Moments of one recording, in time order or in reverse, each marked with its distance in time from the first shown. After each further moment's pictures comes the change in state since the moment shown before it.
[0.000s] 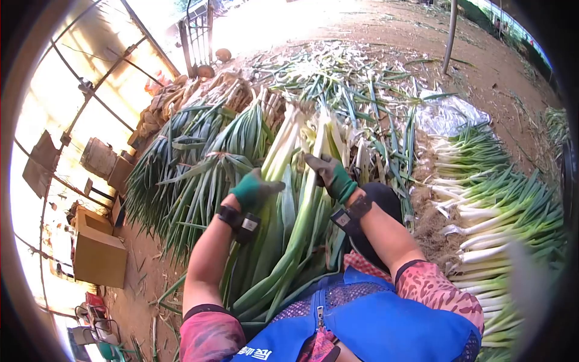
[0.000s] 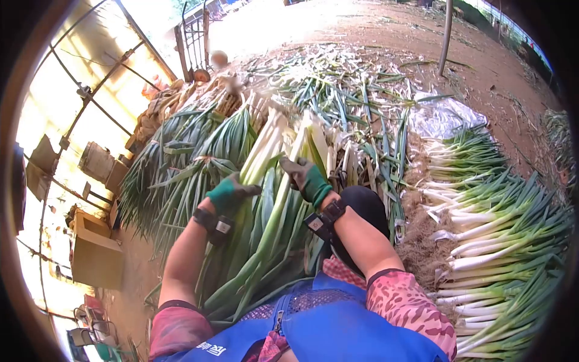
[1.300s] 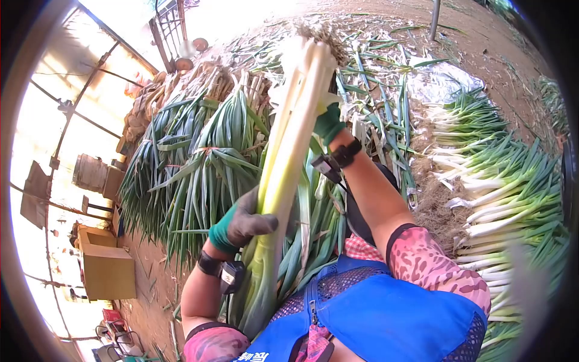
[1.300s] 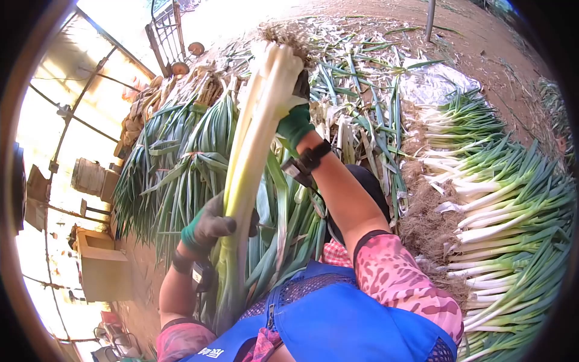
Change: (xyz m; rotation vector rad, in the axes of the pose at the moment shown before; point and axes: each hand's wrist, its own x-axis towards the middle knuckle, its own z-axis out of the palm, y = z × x) left_hand -0.115 0.090 -0.004 -0.624 -0.426 0.044; right_hand 0.066 -0.074 0.008 -0.957 0.591 -0.955
